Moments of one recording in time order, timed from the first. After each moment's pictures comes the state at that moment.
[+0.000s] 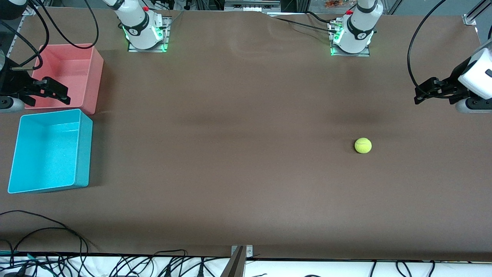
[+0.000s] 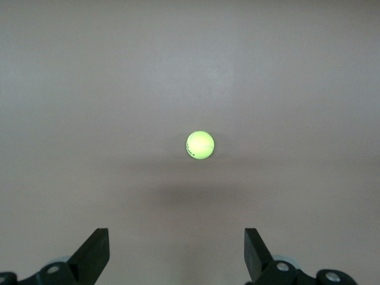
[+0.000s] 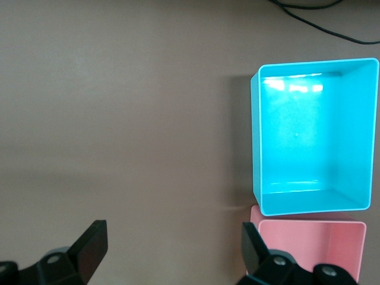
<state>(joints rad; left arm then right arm) -0.08 0.05 0.05 -1.56 0.03 1.55 -0.04 0.02 0.08 -0.01 -1.52 -0.01 1.59 -0.05</state>
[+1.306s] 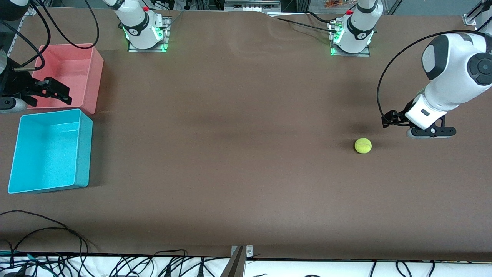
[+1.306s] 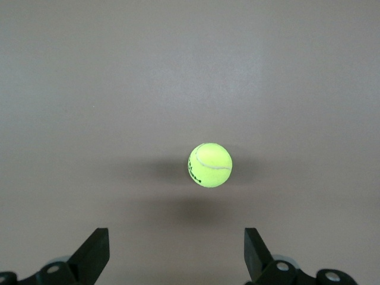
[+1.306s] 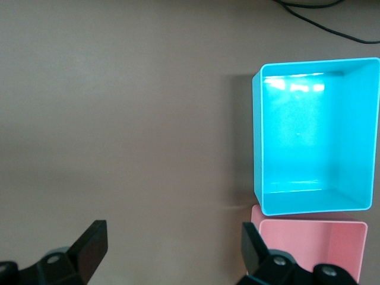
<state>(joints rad) -0.05 0.04 0.06 -2.09 0.03 2.12 -0.04 0.03 0.08 -0.01 -1.52 -0.01 1.59 -0.05</state>
